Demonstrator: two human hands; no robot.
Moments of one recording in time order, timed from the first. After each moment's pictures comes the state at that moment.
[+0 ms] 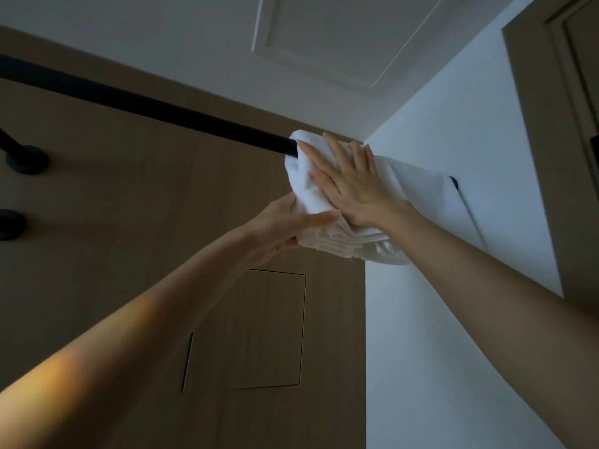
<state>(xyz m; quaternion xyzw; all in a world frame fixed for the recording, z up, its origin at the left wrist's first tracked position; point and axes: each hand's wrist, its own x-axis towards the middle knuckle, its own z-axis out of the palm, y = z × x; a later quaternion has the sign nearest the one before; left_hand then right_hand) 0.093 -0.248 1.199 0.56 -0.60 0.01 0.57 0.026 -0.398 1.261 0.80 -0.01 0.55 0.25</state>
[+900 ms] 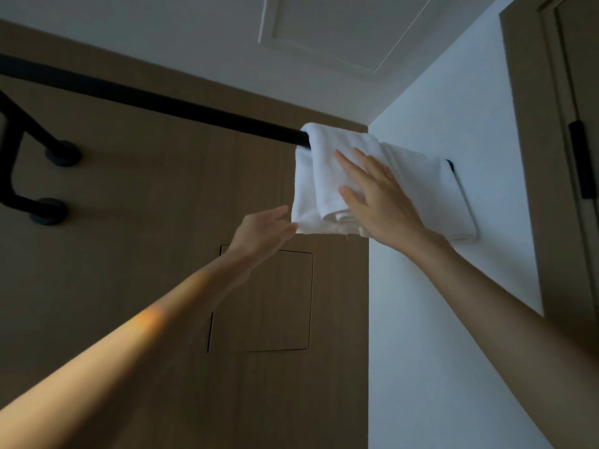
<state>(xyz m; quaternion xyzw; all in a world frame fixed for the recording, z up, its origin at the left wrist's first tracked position) 0.083 -0.212 1.142 0.65 -0.42 0.20 0.59 -0.035 -0.377 1.190 0.82 0.01 0.57 0.06</state>
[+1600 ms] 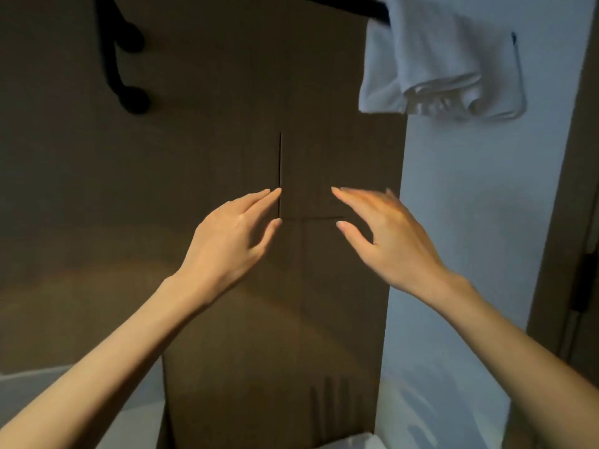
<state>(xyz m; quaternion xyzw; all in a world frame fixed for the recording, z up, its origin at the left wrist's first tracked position) 0.046 0.019 0.958 0.76 -0.43 0.43 0.24 -0.086 -0.180 0.967 0.89 0.00 0.45 0.00</state>
